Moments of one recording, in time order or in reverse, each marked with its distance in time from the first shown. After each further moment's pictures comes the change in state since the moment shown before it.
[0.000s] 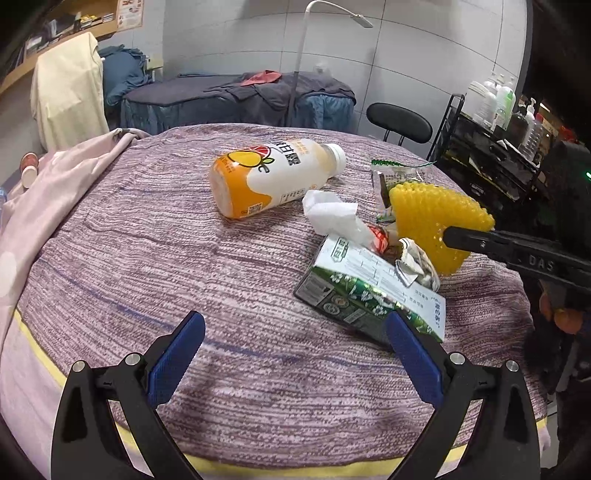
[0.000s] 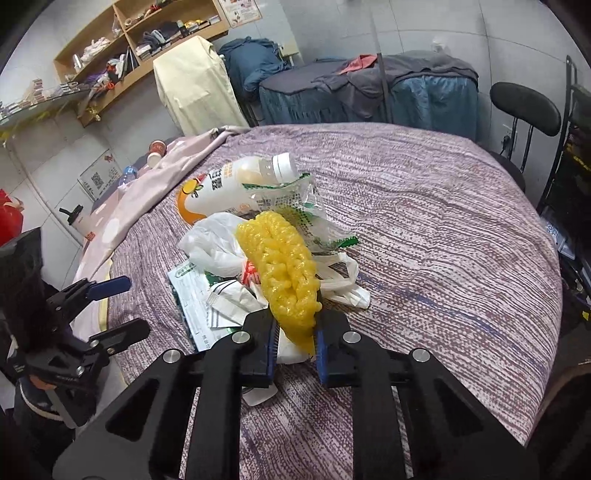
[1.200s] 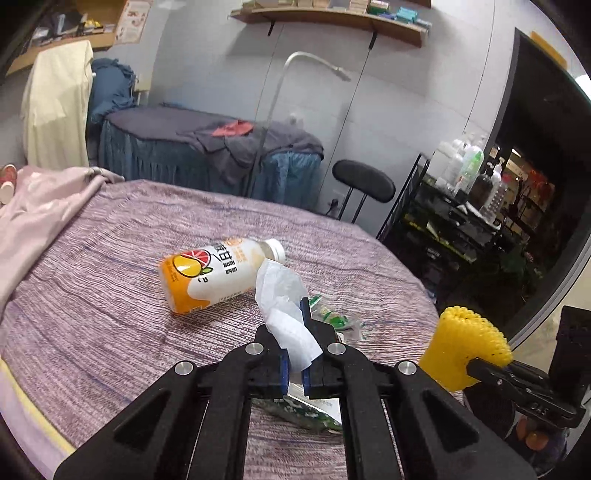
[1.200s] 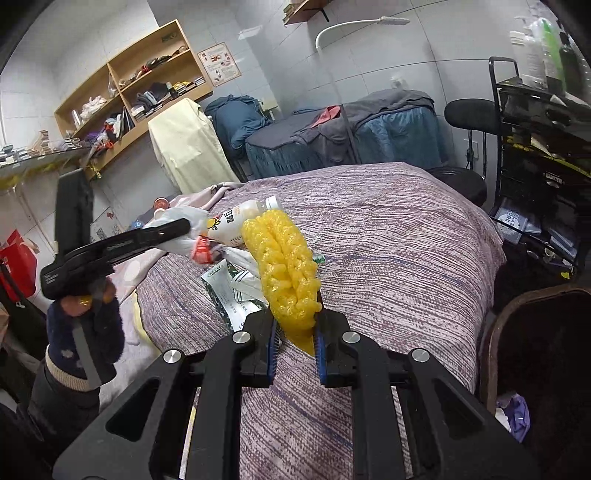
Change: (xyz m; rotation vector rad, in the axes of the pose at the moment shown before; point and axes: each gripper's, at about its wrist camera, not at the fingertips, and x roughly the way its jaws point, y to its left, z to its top) left arm -0.043 -0.026 0.053 -0.066 -0.196 -0.149; right arm -0.118 -0.011 -0.069 0.108 -0.219 -0.016
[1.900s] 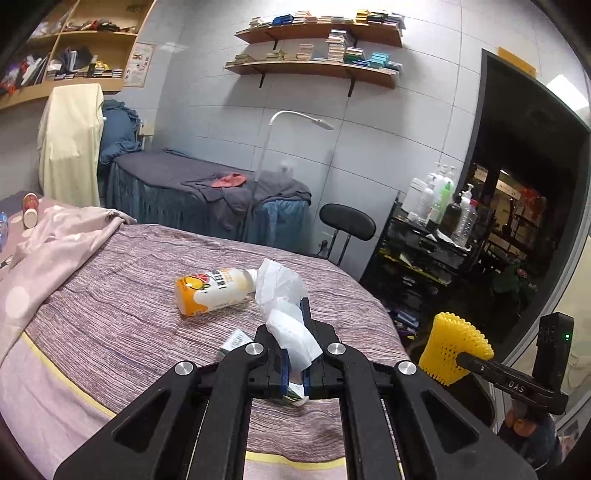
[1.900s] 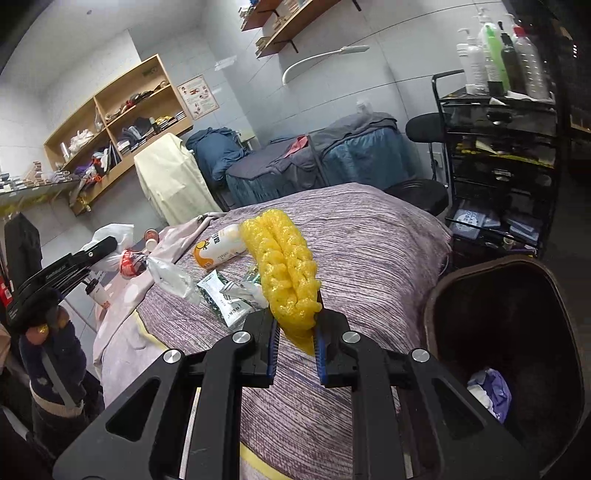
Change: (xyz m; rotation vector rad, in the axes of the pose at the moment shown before) left arm -0.090 -0.051 -0.027 0.038 -0.171 -0.002; right arm -0.092 -0.031 -0.029 0.089 -0.115 -0.066
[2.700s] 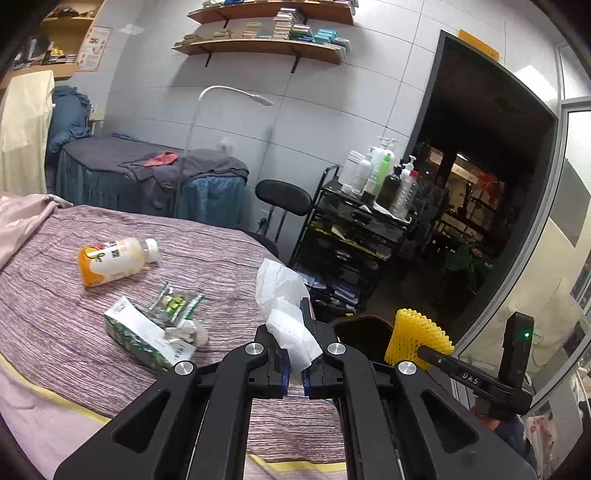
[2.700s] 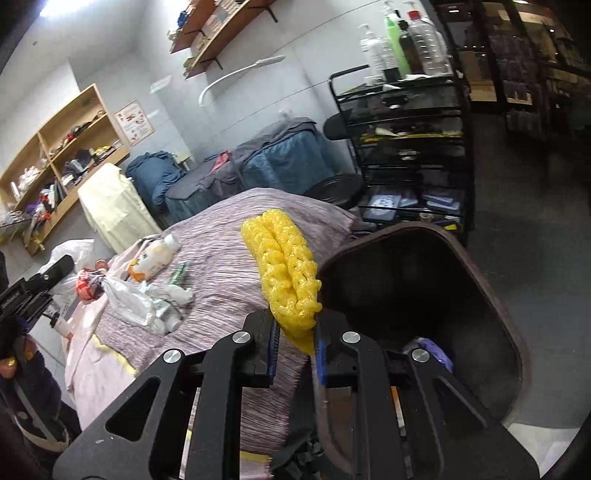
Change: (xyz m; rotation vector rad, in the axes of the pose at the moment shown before) left arm 0.027 -0.094 -0.031 0.024 0.076 -0.196; right arm -0.055 -0.093 -0.028 0.148 -0.042 -0.238
